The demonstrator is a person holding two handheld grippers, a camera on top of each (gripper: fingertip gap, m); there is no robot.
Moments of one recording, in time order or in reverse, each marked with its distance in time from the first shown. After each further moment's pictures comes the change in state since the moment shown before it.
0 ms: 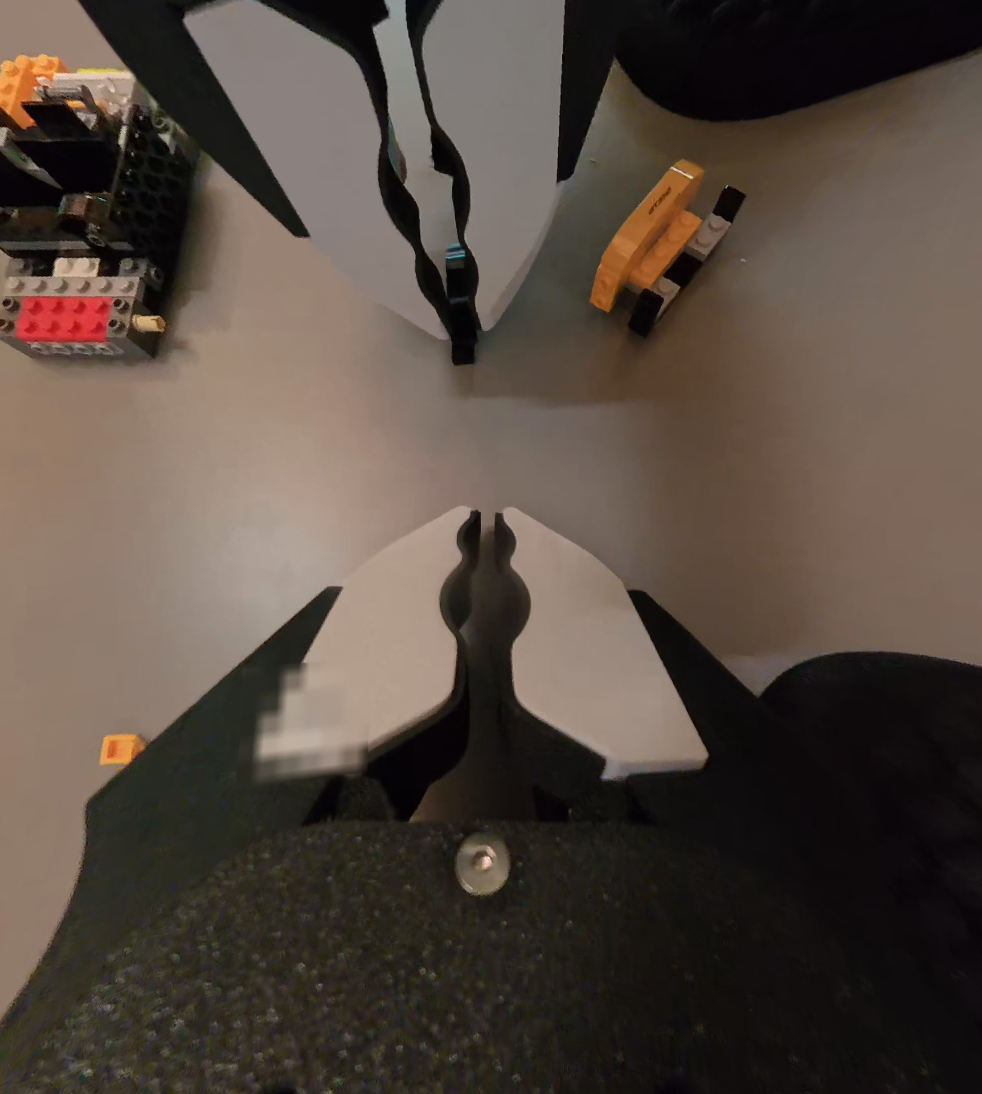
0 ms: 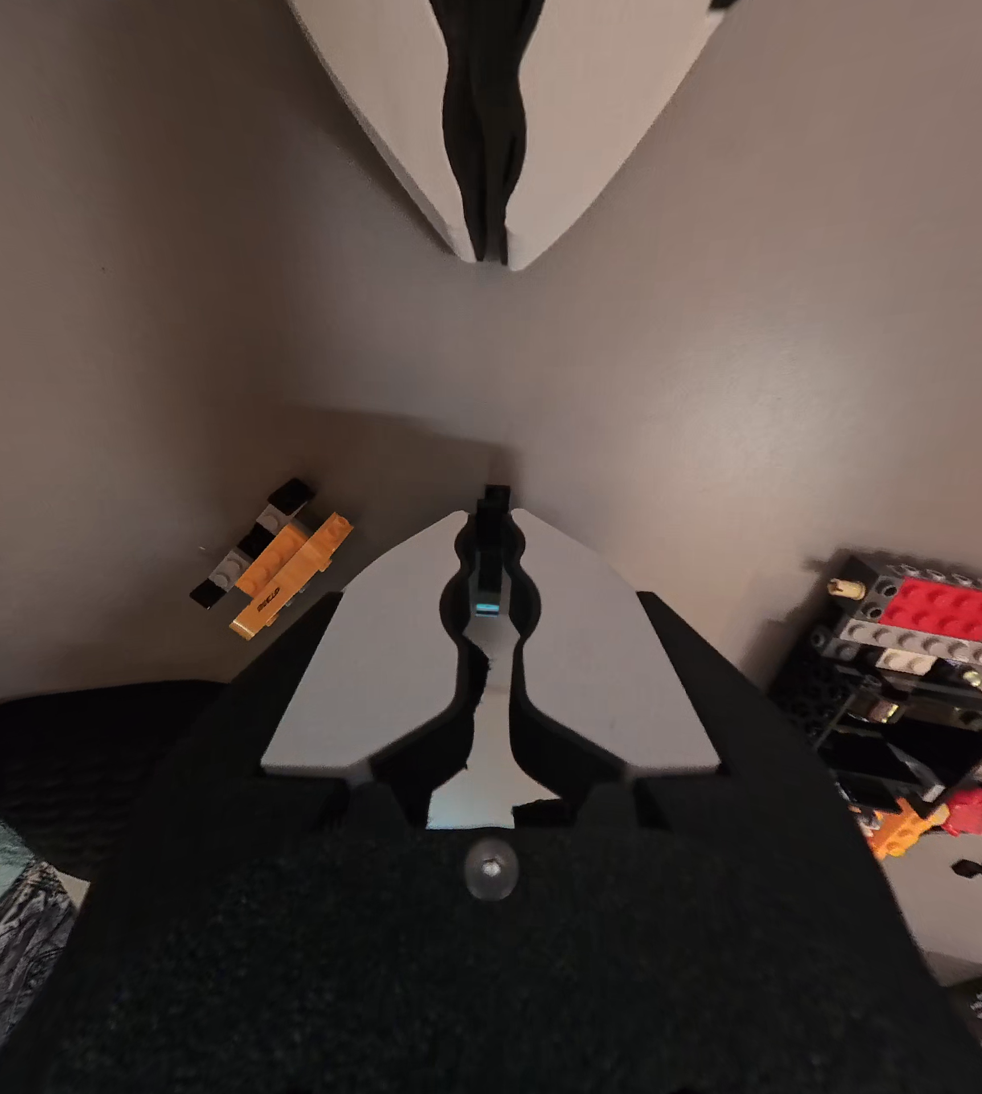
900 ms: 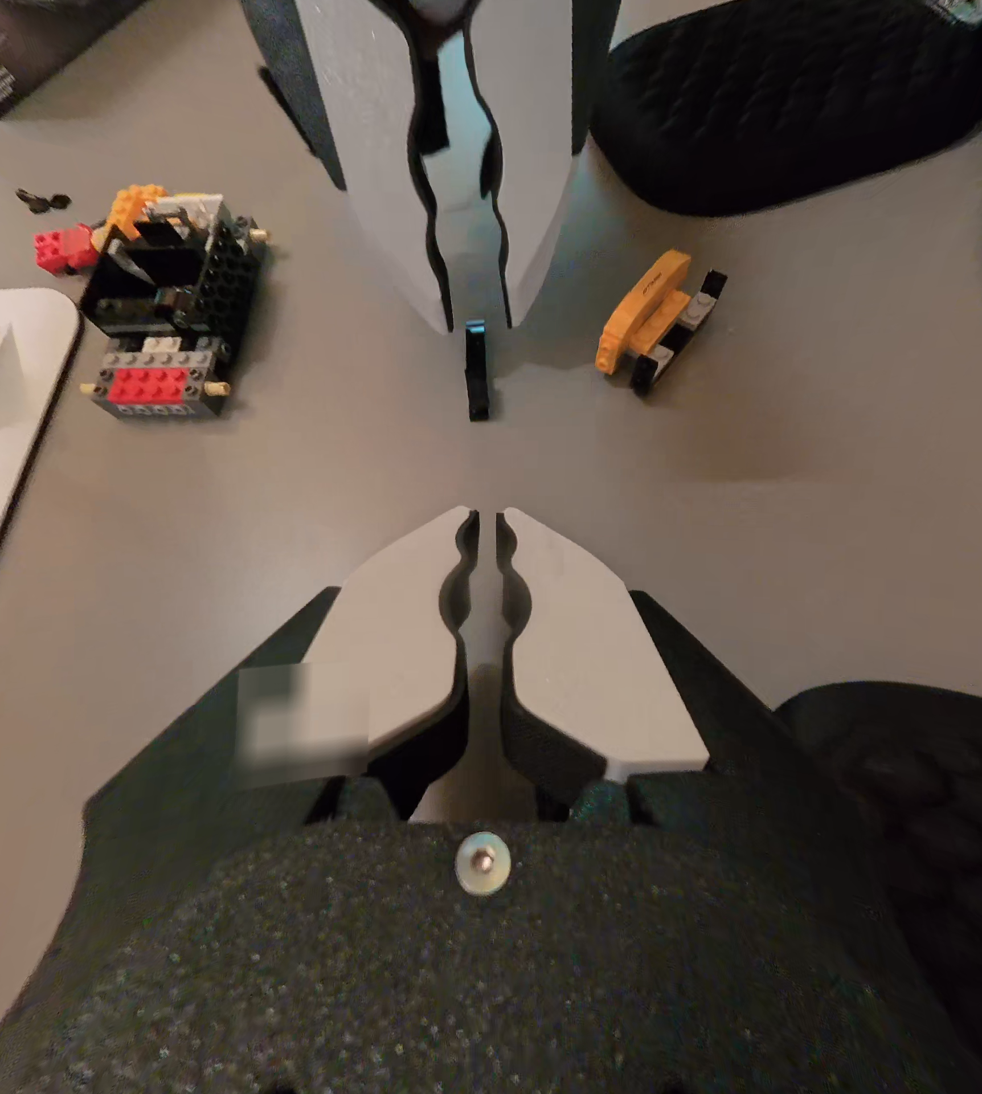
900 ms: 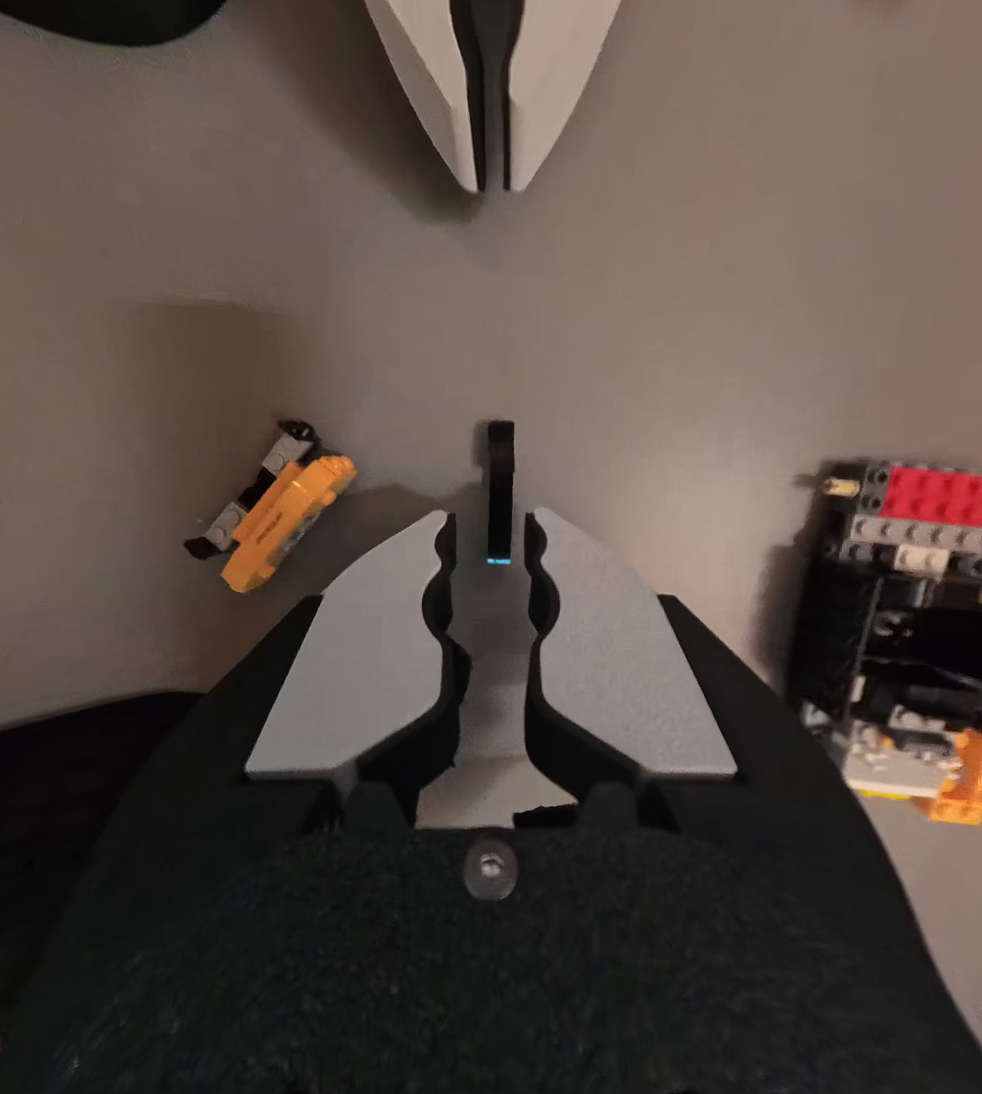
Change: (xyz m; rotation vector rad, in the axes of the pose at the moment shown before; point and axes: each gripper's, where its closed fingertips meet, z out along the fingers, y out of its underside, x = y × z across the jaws) left arm -0.004 -0.017 -0.010 0.116 -0.039 0.019; right arm -0.002 0.020 -0.012 0.305 0.071 0.037
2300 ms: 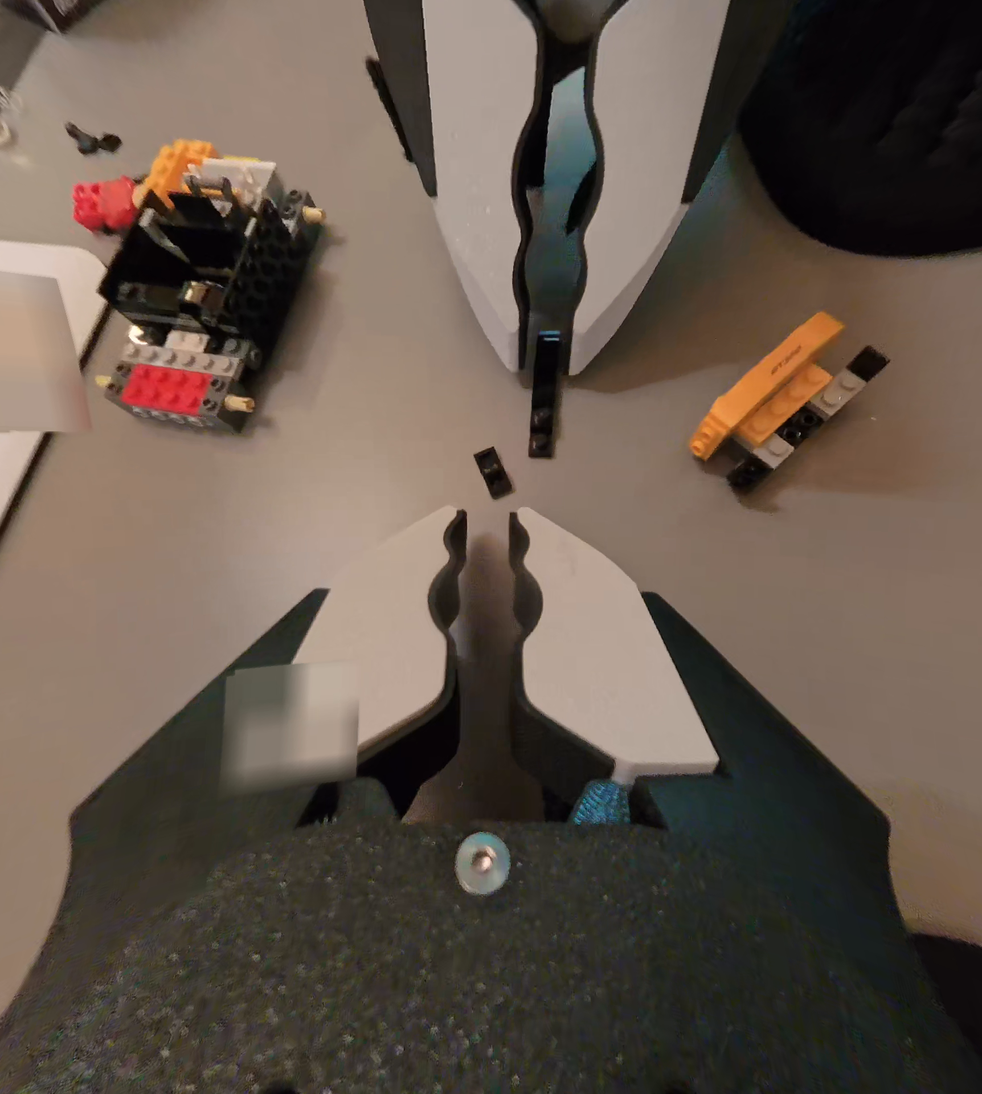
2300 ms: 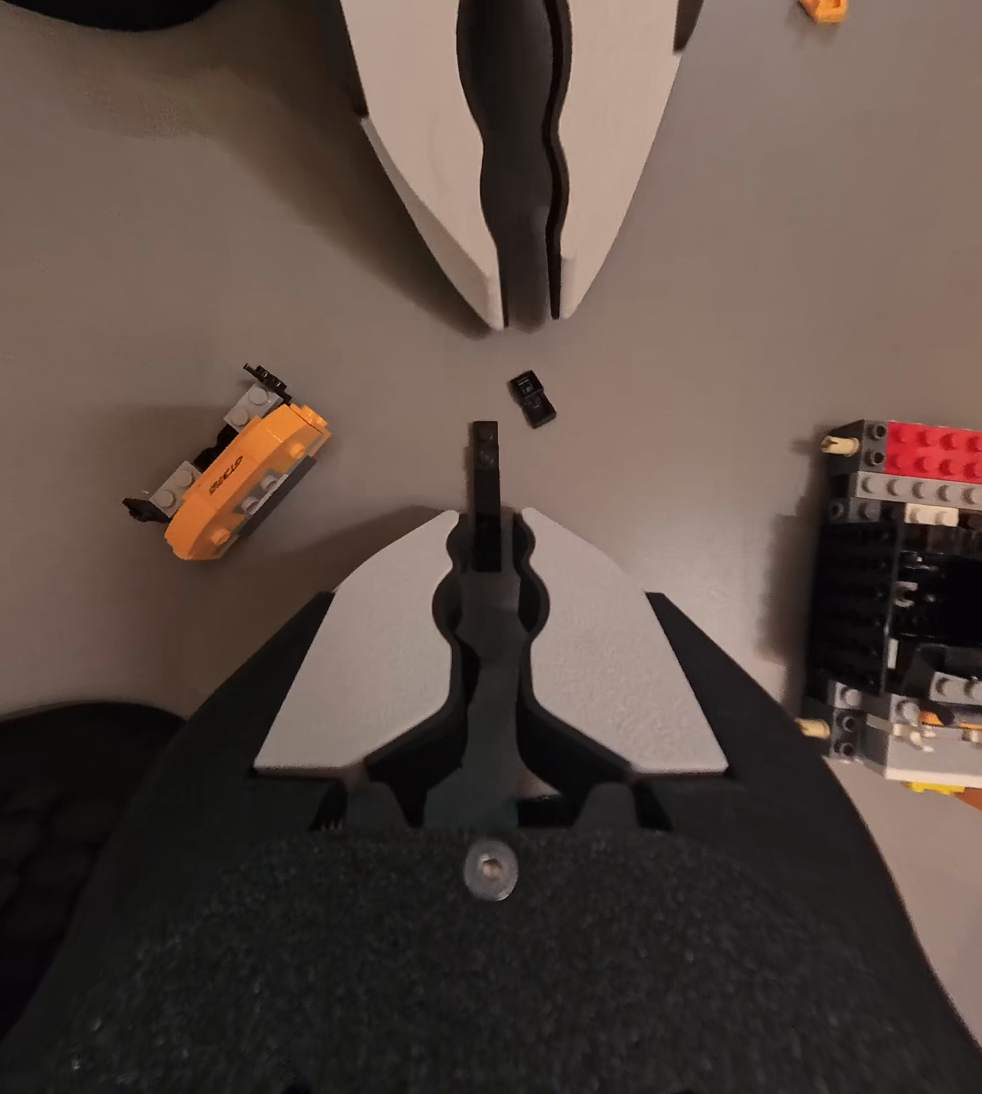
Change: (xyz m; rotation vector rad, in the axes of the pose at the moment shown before) left arm -0.018 -0.010 0.042 -0.084 -0.154 -0.091; right arm 0.005 0.015 0.006 0.167 0.051 -0.020
